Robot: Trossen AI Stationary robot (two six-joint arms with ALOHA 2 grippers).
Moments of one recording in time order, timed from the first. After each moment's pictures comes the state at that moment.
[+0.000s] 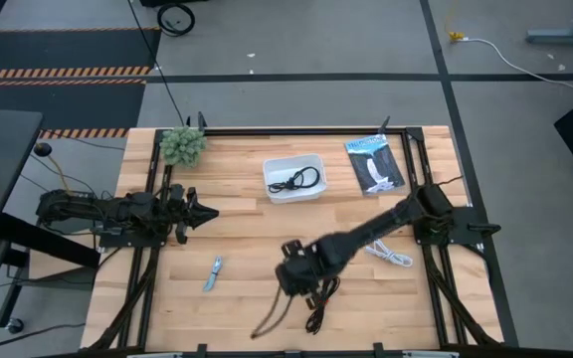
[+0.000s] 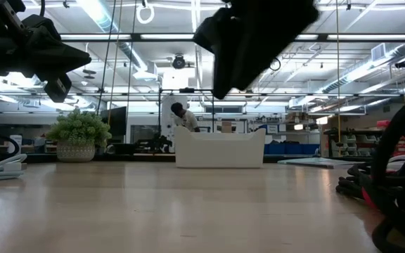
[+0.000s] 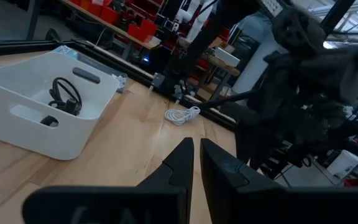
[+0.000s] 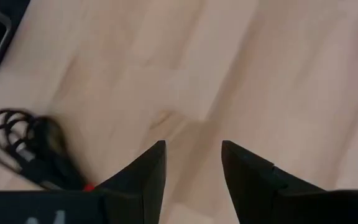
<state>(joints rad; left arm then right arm) -0.12 0.10 0.01 0.10 -0.17 -0.51 0.39 2.06 1.69 -0.81 0.02 -0.03</state>
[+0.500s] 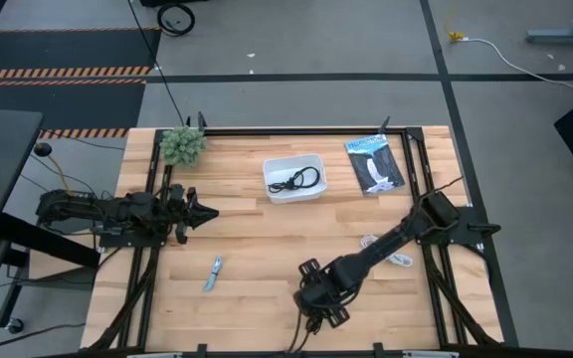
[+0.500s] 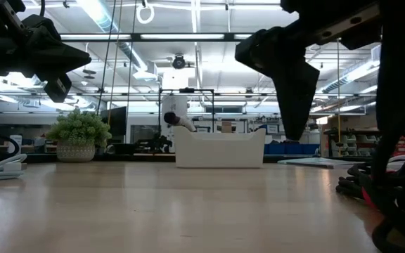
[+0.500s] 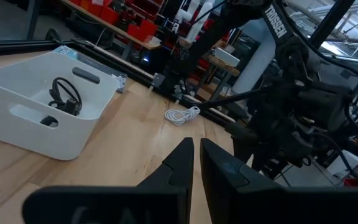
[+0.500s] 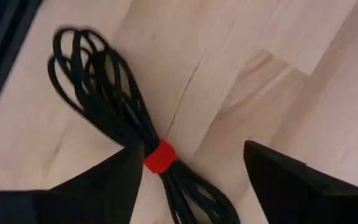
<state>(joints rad) -0.12 0.10 0.01 0.10 -0.17 -0.51 0.52 2.06 1.56 -0.81 0.00 0.03</state>
